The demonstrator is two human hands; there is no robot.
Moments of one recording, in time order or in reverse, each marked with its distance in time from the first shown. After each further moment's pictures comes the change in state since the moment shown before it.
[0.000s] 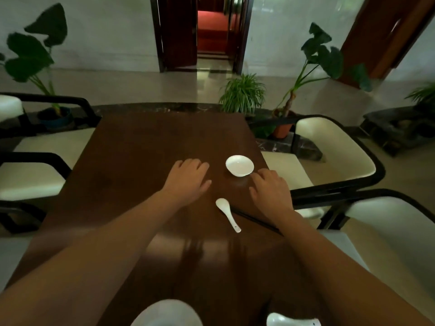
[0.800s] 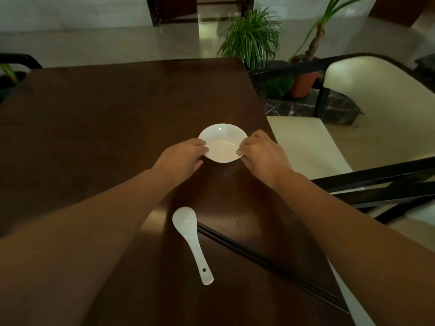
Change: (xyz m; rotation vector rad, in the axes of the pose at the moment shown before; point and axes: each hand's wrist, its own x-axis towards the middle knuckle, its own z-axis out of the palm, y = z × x) left_hand 0.178 0.019 0.206 -0.122 -0.119 0.046; right_hand 0.157 0.113 0.198 0.153 -0.160 -0.202
